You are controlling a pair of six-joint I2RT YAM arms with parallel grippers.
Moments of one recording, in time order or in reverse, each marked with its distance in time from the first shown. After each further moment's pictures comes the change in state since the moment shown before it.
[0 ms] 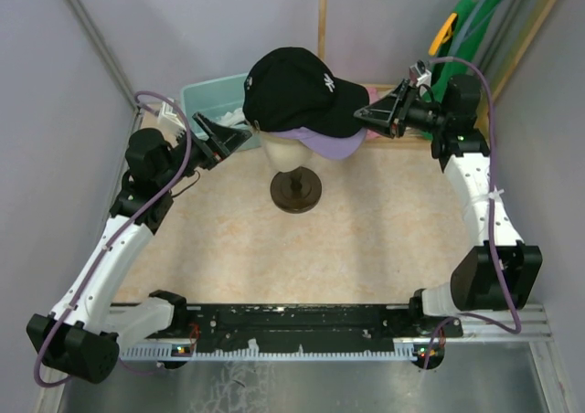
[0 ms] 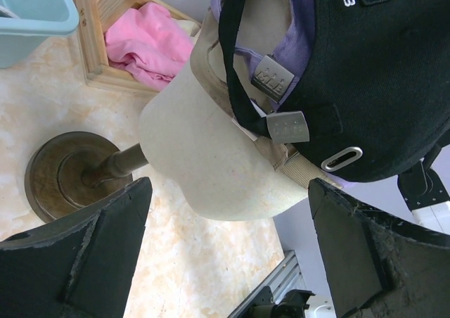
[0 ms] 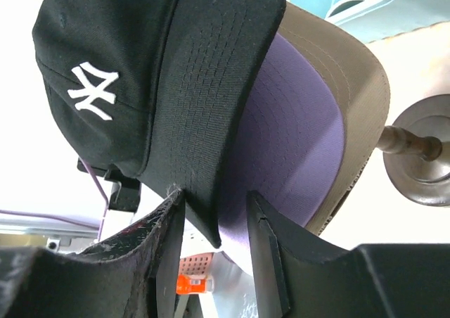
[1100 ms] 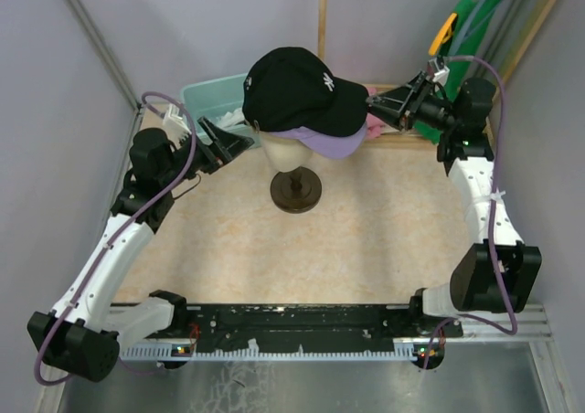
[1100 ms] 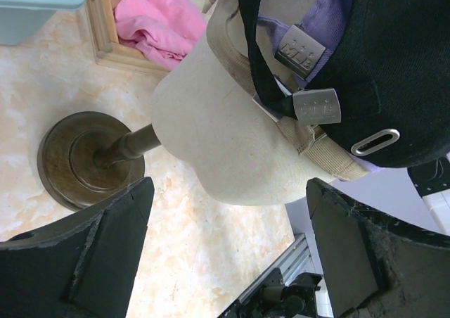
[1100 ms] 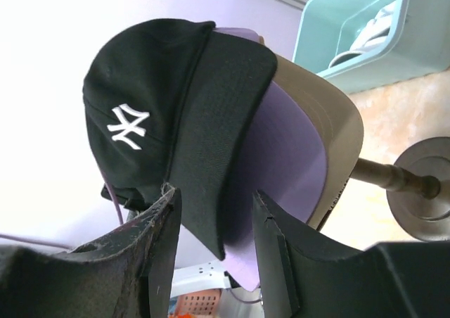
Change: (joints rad) left arm 0.000 0.010 0.001 -0.060 0.024 0.045; right arm -0.068 -0.012 -0.053 0.256 0.042 0.177
